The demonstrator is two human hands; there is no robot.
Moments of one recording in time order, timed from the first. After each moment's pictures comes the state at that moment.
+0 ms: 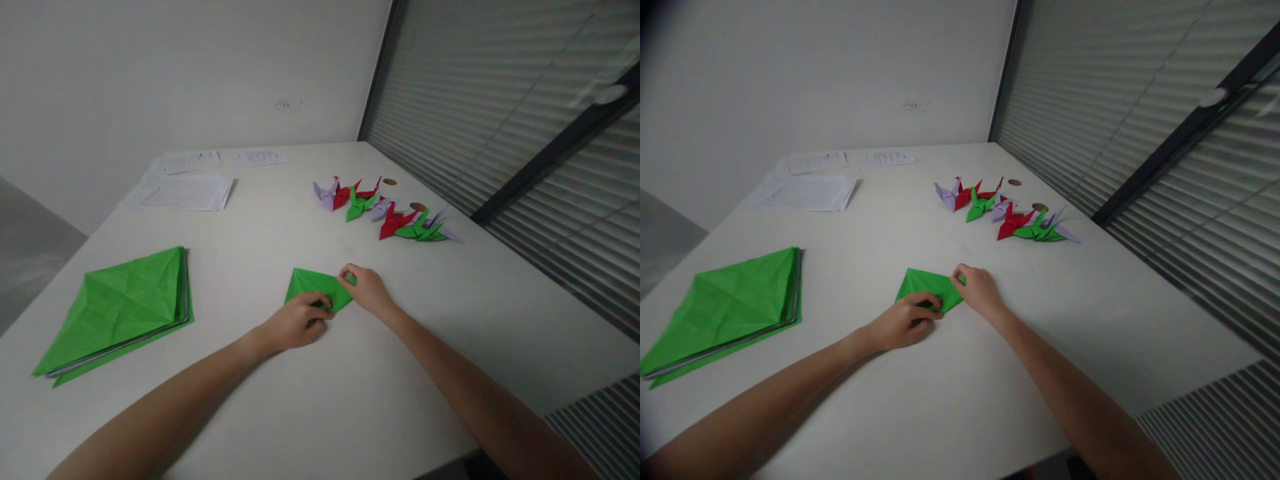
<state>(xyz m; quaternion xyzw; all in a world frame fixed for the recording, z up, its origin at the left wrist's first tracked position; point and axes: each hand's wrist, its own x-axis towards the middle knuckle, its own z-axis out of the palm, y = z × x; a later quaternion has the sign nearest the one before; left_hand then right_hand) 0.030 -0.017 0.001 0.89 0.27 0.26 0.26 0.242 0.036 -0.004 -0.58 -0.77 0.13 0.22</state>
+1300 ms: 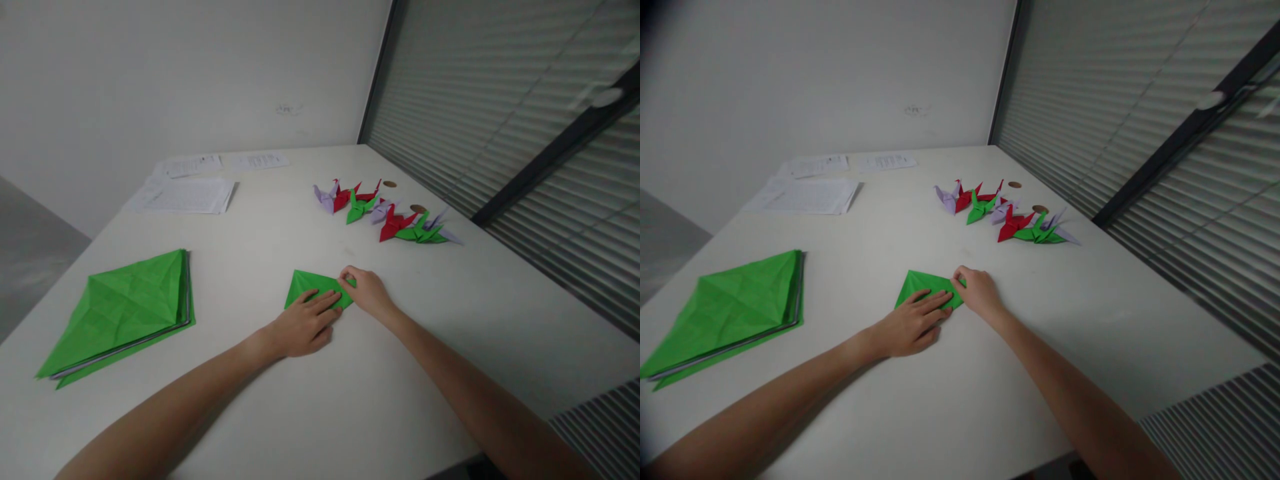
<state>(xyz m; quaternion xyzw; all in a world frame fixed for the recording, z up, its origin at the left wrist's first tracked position) 0.034 -0.022 0.001 0.95 0.26 0.14 0.11 0.241 0.036 -0.003 -0.58 -0.78 0.12 0.20</state>
